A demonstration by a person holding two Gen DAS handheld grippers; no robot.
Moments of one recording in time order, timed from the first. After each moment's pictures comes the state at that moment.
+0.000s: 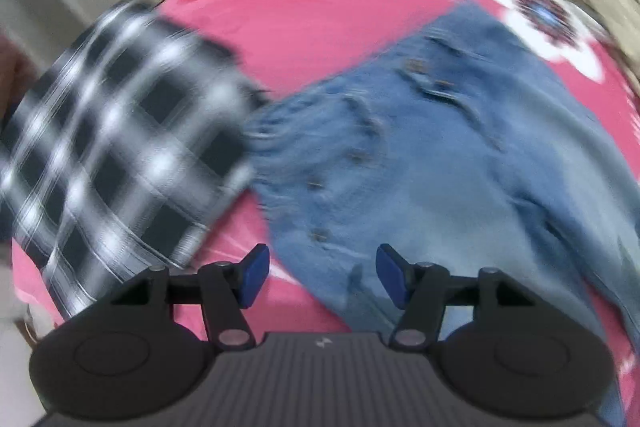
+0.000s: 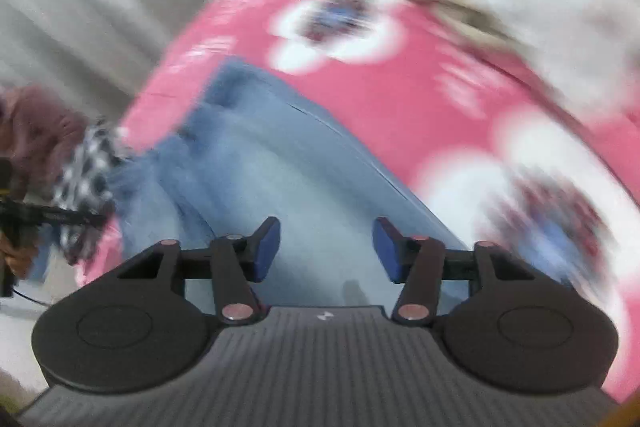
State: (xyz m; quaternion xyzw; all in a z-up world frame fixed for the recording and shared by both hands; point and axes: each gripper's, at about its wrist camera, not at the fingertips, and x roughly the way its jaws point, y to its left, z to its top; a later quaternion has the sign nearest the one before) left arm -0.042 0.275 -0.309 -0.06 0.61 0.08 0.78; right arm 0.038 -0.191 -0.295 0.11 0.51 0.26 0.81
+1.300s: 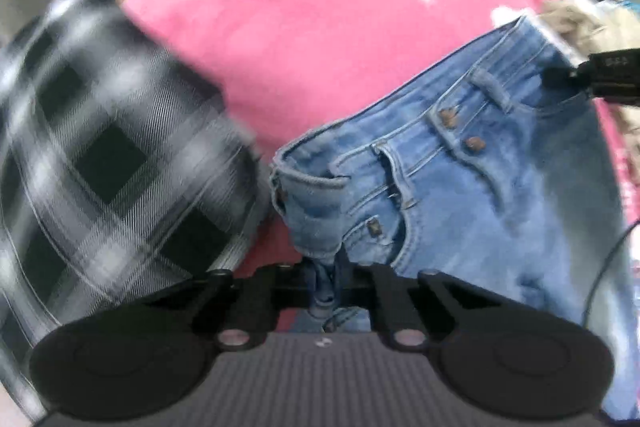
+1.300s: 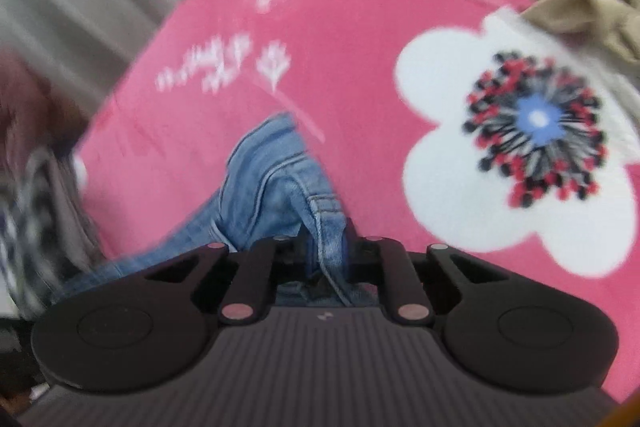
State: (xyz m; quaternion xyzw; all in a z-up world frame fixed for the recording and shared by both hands) left arm 0.000 0.295 -0.321 -0.14 0.58 0.02 0.80; right arm 0.210 0.010 -0.322 0.06 0.55 0.22 0.80
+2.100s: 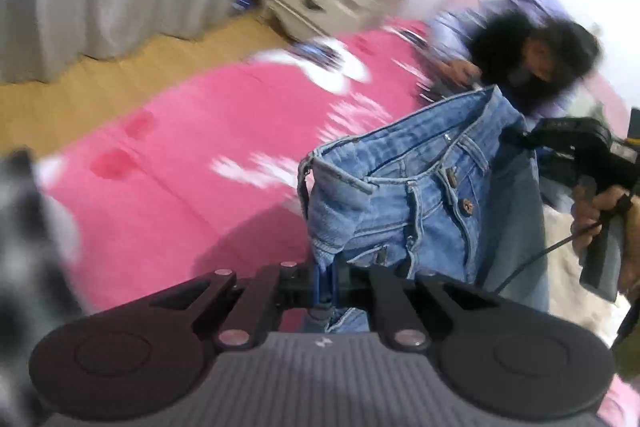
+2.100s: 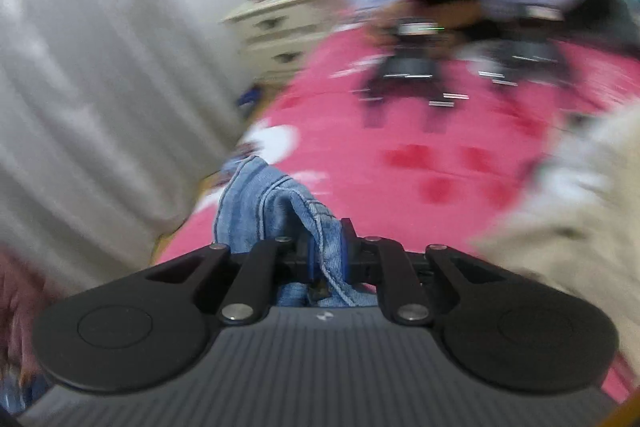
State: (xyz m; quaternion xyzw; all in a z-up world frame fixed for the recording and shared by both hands) left arm 0.094 0.341 -0.271 -0.26 0.41 0.07 0.87; right arm 0.305 0.001 -0.233 0.12 0.39 0.18 0.89
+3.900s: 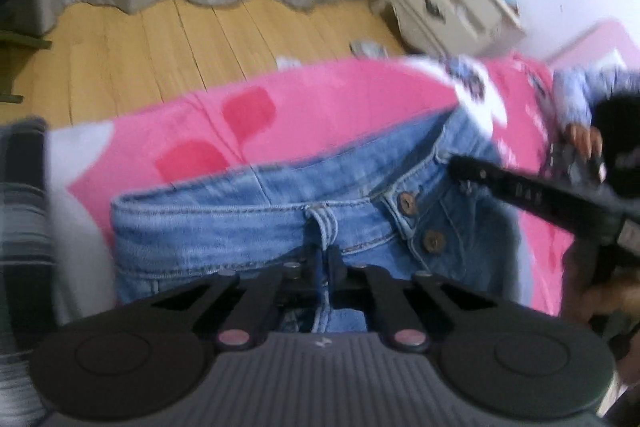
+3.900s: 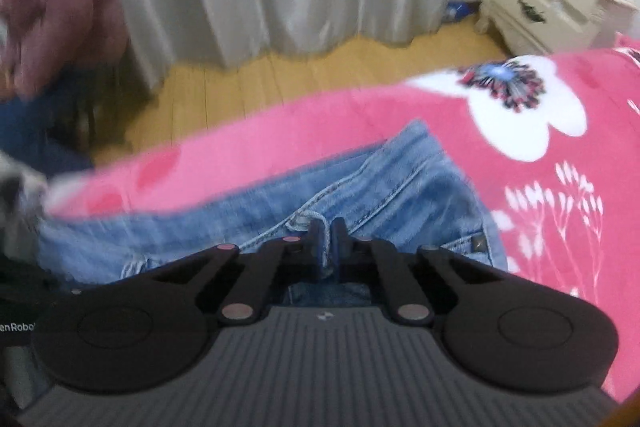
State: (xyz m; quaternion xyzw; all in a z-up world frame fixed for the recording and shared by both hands) left arm 0.146 0.422 -0.348 -0.37 0.41 0.19 0.81; right arm 0.235 0.191 -0.317 -0.16 0.43 0.39 0.80
